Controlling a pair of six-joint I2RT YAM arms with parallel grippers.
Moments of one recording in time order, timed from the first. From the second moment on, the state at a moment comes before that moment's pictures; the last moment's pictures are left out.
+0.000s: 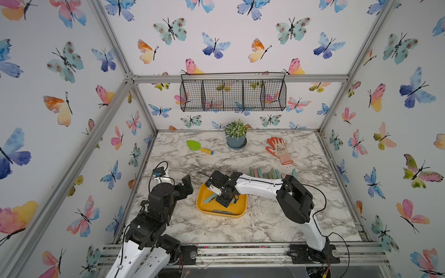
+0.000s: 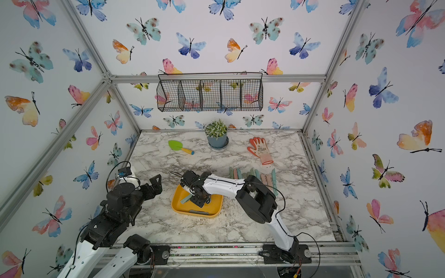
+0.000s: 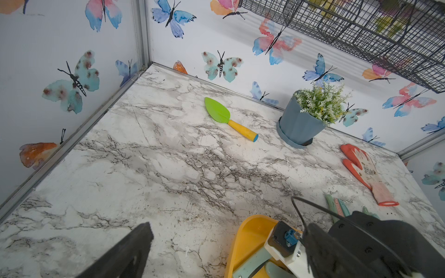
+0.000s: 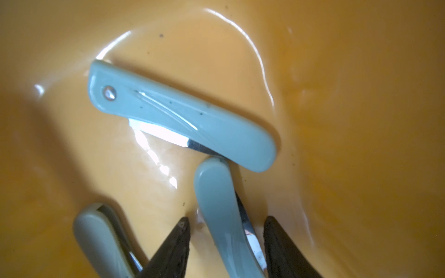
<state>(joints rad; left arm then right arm) -0.45 0.50 0.68 -0.62 -0.38 -0.49 1.08 2.15 1.61 -0.77 0.05 -0.05</state>
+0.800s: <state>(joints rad) -0.45 0.50 0.68 -0.62 -0.38 -0.49 1.07 2.13 1.61 -0.79 0.04 -0.05</state>
